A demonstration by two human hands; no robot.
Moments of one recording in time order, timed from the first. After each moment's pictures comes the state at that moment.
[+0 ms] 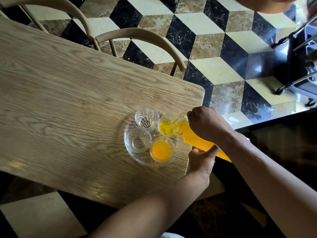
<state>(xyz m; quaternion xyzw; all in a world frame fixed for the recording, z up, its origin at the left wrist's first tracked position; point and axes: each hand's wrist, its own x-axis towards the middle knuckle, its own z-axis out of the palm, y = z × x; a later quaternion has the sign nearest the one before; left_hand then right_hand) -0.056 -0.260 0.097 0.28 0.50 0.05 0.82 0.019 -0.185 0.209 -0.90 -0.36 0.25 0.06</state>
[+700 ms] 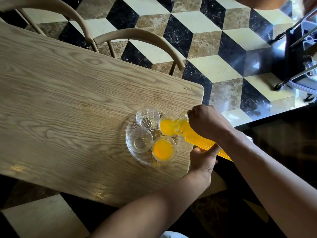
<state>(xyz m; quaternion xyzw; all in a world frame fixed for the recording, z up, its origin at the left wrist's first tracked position) -0.062 -0.257 0.102 0.29 0.50 0.02 0.82 0.014 -0.180 0.212 -0.91 -0.34 0.24 0.03</state>
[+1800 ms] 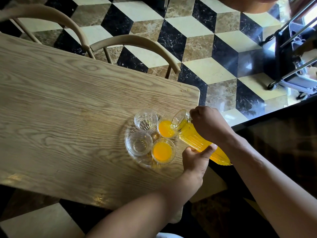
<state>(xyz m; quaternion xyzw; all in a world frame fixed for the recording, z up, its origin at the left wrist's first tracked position) -0.083 -0.237 0.117 0.37 0.52 0.04 0.77 0.011 -0.192 0.215 -0.92 -0.29 0.25 0.12</state>
